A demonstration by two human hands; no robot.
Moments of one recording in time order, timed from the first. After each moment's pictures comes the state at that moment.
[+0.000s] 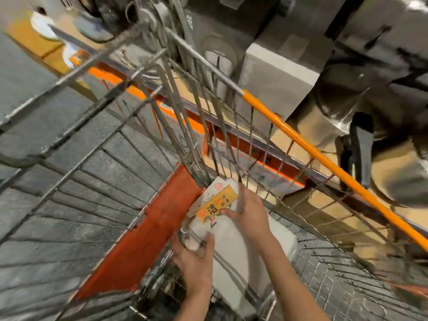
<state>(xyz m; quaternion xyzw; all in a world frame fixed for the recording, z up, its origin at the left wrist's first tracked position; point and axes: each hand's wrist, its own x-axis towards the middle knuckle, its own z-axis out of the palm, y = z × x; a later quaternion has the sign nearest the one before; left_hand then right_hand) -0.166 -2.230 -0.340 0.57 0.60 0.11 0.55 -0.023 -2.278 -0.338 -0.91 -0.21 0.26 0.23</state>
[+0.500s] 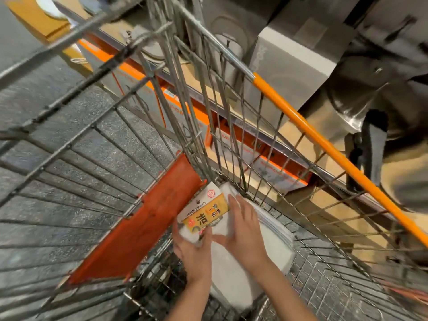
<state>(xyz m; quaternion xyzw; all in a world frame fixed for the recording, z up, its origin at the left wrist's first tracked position) -0.162 -2.238 -0.358 0.52 0.62 0.17 0.56 -0.072 -2.302 -0.339 -0.89 -0.31 0.24 0.22</state>
